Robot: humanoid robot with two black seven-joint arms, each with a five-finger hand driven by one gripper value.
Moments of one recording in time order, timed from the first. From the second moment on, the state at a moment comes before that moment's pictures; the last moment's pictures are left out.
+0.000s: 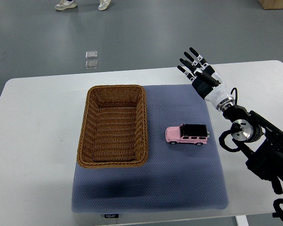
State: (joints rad) left arm -0.01 0.00 -0.08 -0.15 0.11 -0.11 -0.02; right arm 0.56 -0.11 1.00 0.81 -0.26 0.32 0.30
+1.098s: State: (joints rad) left arm -0.02 0.00 -0.08 -0.15 0.11 -0.11 -0.02; right arm 1.13 -0.70 0.11 1.28 -0.83 0.34 0.15
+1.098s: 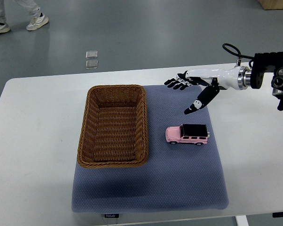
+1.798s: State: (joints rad) left arm -0.02 0.00 -0.09 -0.15 0.11 -0.11 -0.02; right arm 0.94 -0.66 0.05 1.26 -0.95 0.16 0.15
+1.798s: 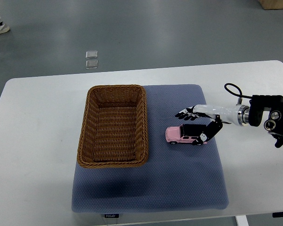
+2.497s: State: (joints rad) left arm -0.02 0.00 -0.08 -0.15 0.11 -0.11 -0.02; right arm 0.91 -0.64 0.05 1.24 -0.95 0.14 0.17
